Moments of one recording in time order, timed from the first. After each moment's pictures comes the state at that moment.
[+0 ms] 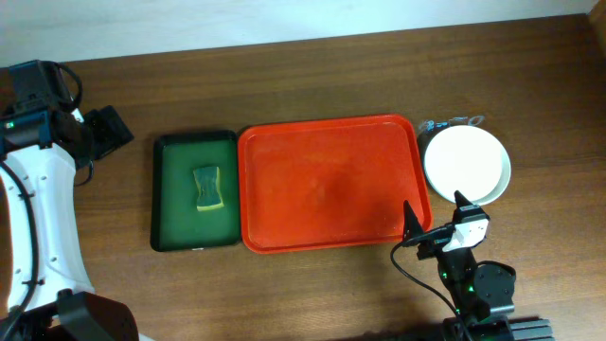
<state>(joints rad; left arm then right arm) 0.22 1.71 1.70 -1.10 -0.09 -0.29 0.03 0.01 0.01 -0.07 -0.09 0.06</state>
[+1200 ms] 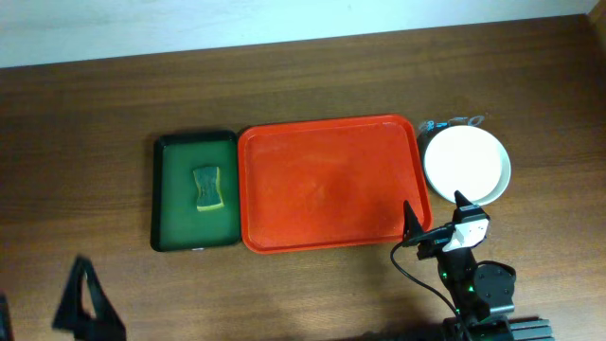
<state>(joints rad) 0.05 0.64 1.71 -1.26 -0.10 -0.29 0.03 0.01 0.01 -0.07 -0.09 0.06</state>
